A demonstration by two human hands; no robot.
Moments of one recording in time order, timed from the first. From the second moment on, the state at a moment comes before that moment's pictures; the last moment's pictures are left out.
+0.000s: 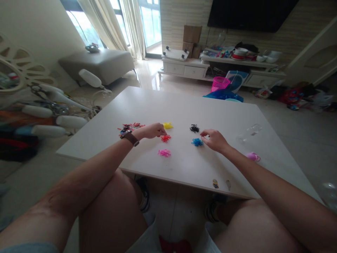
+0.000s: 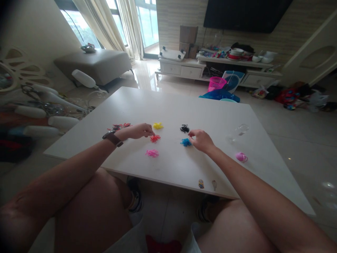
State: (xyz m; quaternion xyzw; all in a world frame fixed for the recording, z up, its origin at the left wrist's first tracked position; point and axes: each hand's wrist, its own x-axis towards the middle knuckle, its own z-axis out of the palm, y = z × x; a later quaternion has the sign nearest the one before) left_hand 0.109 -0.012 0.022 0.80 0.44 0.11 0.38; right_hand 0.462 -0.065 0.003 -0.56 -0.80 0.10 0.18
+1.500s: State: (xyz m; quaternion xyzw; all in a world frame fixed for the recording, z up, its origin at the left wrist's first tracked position) left_hand 0.072 0.005 0.017 0.74 0.58 0.18 0.29; right_hand 0.460 -0.067 0.004 -0.56 -0.80 0.11 0.17
